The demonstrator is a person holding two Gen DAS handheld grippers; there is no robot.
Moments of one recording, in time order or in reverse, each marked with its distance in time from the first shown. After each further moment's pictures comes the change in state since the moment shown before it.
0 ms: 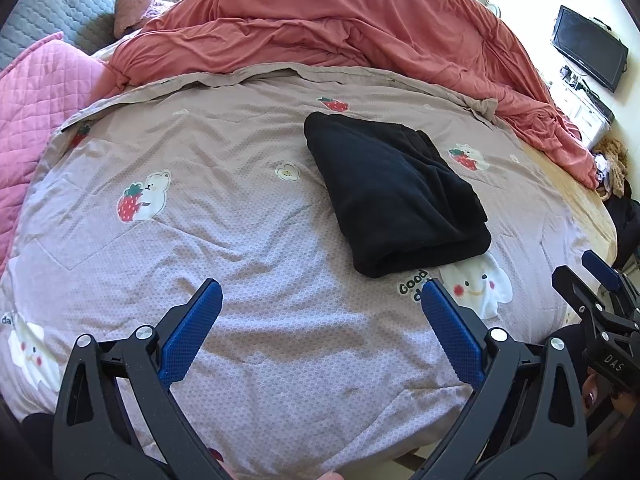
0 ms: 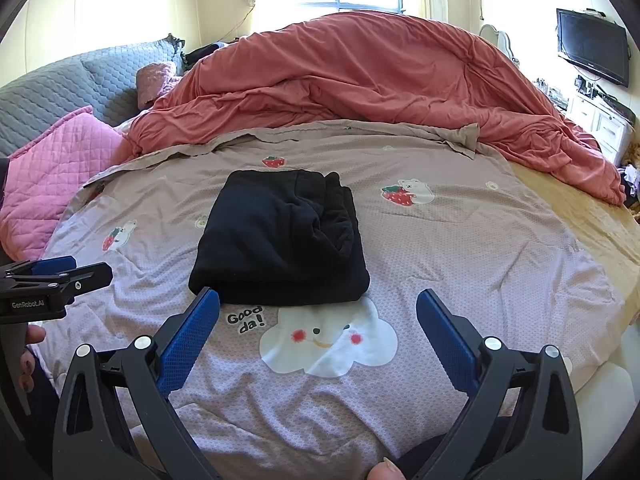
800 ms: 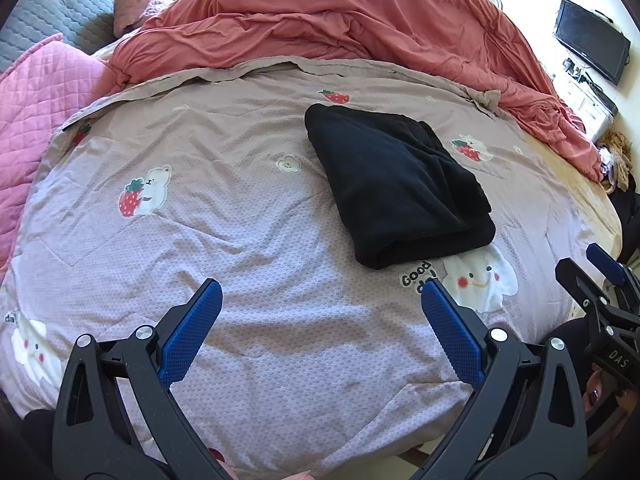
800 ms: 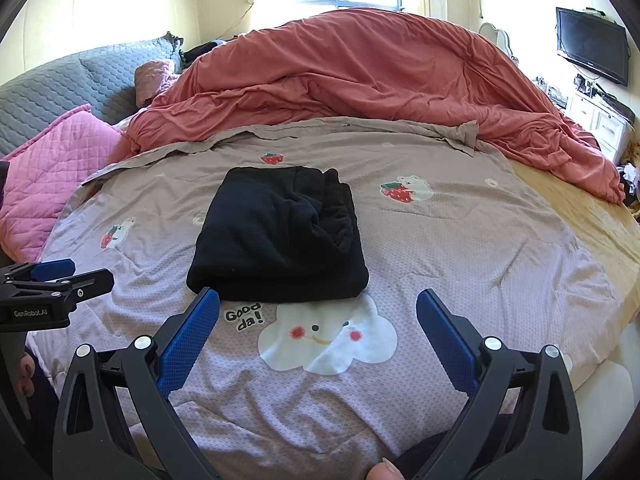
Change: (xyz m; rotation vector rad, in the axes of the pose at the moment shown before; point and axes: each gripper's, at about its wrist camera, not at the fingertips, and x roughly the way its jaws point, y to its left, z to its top) left arm 0.004 -0.004 -0.006 0.012 0.019 0.020; right arm 0.002 -0.002 -0.006 0.003 0.007 -0.002
